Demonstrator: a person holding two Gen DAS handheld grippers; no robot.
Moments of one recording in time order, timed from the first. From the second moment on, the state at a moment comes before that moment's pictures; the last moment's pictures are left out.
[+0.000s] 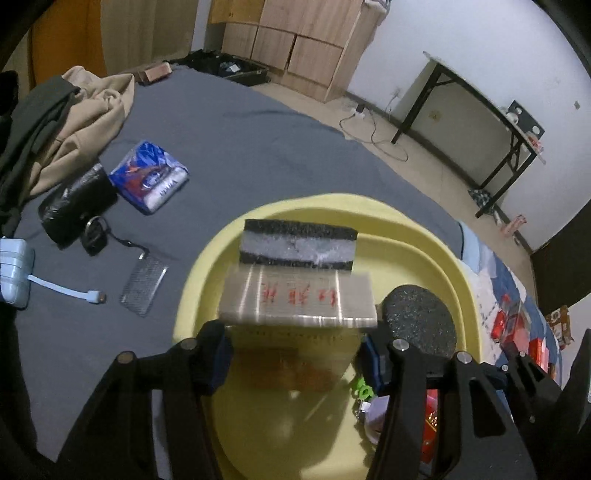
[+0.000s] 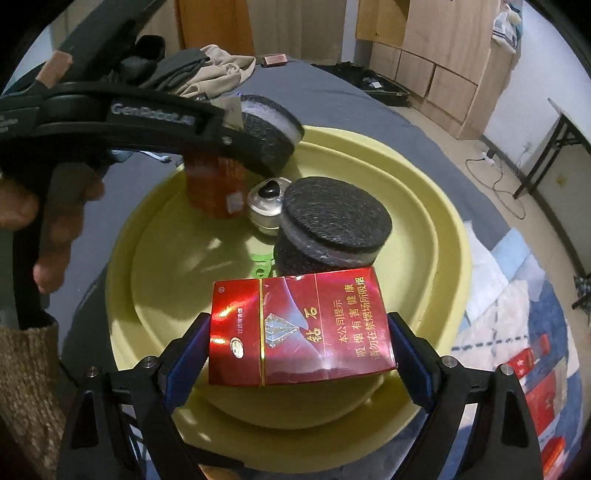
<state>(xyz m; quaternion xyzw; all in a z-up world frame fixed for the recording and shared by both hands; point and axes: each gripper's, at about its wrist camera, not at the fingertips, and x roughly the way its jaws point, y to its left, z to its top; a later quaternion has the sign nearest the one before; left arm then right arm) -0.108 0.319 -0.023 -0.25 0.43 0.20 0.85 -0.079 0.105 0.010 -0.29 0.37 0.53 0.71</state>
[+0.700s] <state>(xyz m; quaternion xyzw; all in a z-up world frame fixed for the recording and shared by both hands) -0.056 0.194 0.071 -0.17 0.33 0.09 0.92 -0.053 -0.116 0.106 -0.10 0.28 0.35 0.89</state>
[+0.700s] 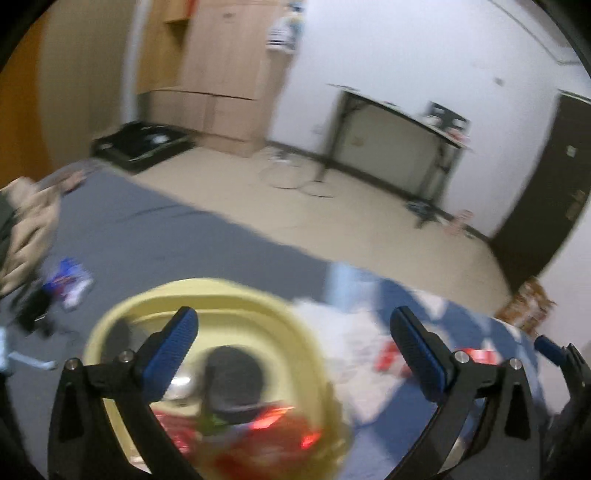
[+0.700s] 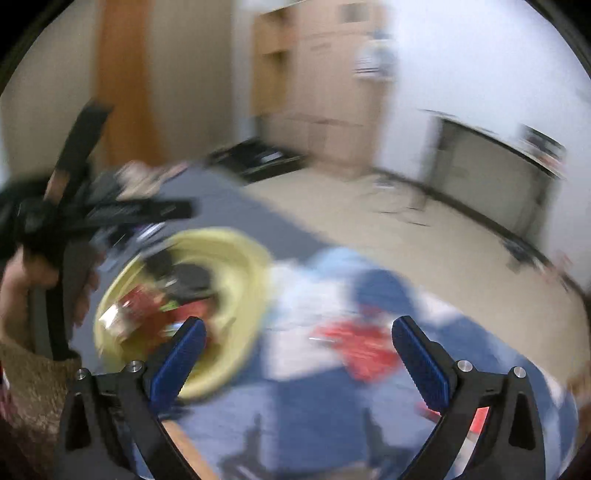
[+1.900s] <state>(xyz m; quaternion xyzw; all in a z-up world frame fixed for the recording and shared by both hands) 0.077 -0.005 -0.040 0.01 0.50 -0.09 0.86 0.101 -0.254 0.004 -0.05 0.48 0.13 0.87</state>
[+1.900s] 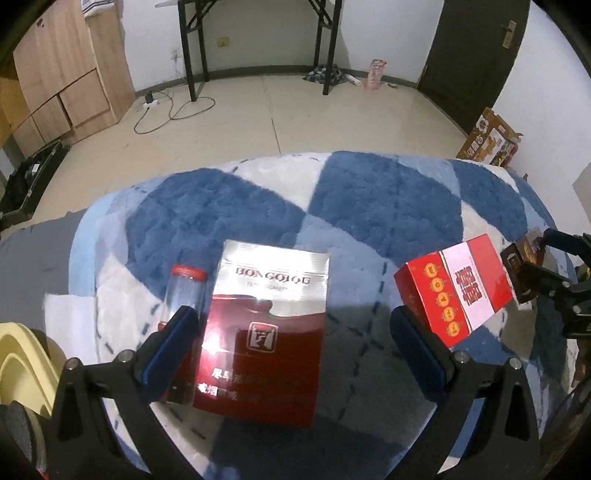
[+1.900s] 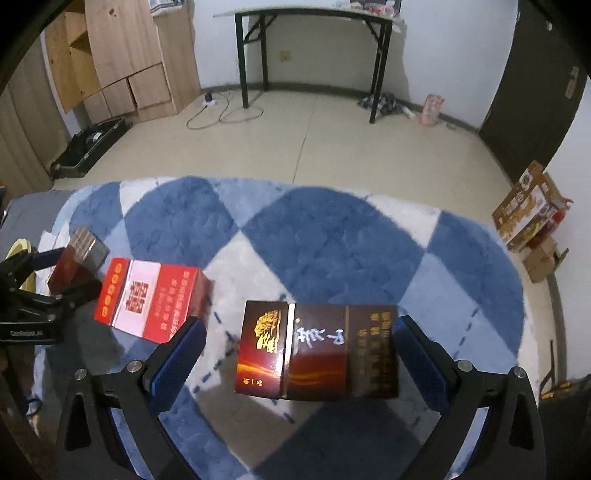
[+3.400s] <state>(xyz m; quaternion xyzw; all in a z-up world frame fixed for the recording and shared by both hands) 0.066 0.063 -0.020 -0.02 0.49 -0.02 0.87 0.110 -0.257 -0.022 -0.06 0.51 0.12 0.85</state>
